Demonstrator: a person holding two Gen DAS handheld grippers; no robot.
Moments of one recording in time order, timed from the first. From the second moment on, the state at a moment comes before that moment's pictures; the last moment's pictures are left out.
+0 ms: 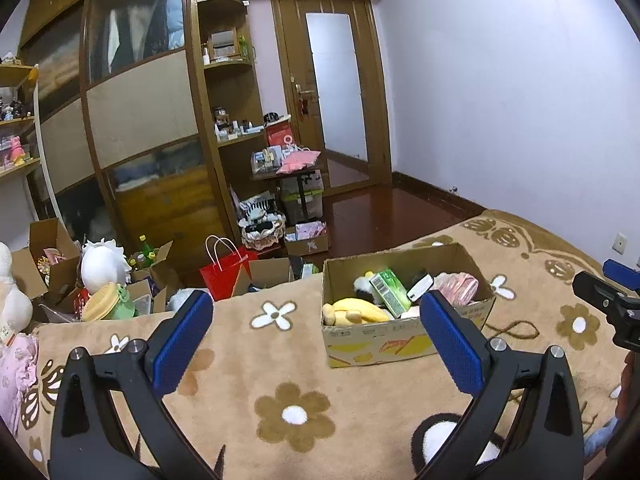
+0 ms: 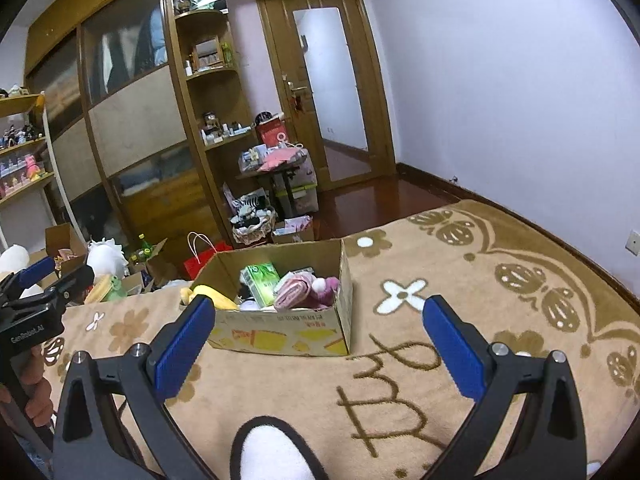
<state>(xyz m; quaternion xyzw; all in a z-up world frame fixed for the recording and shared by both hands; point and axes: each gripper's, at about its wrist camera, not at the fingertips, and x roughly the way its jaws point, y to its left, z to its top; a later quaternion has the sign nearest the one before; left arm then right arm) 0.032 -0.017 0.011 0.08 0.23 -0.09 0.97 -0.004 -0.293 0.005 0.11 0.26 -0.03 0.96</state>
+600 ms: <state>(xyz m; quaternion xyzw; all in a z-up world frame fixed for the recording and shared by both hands) 0.044 -0.021 -0.009 0.08 0.25 -0.08 0.96 0.008 -0.293 -0.013 0.10 0.26 -0.03 0.96</state>
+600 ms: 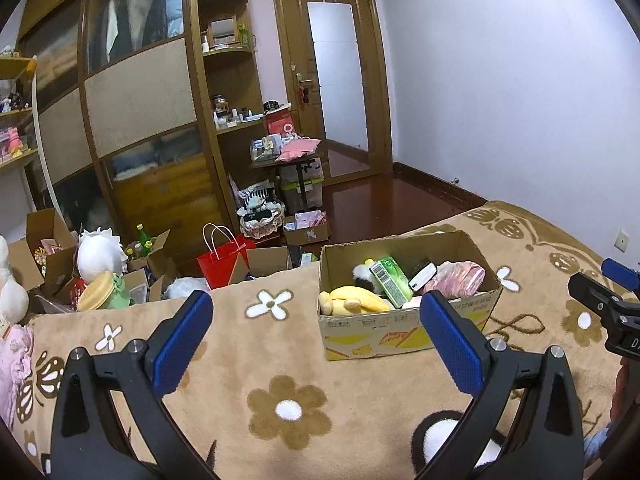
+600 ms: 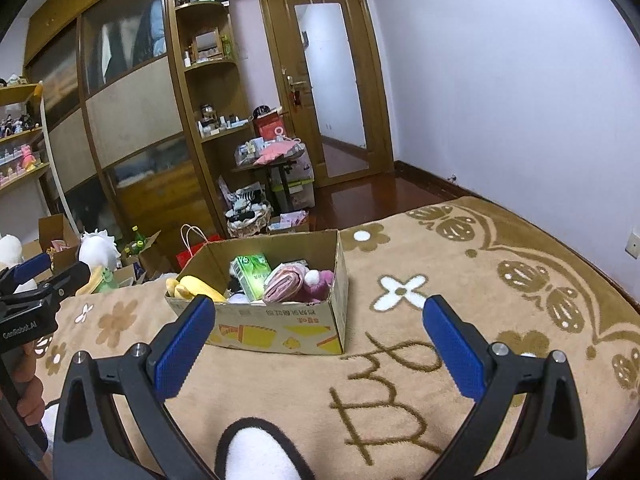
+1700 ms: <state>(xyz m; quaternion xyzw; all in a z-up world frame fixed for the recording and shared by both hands) 0.045 -0.021 -0.012 0.09 0.24 -0.07 0.96 0.010 -0.295 -0.013 0.09 0.25 -0.03 0.96</state>
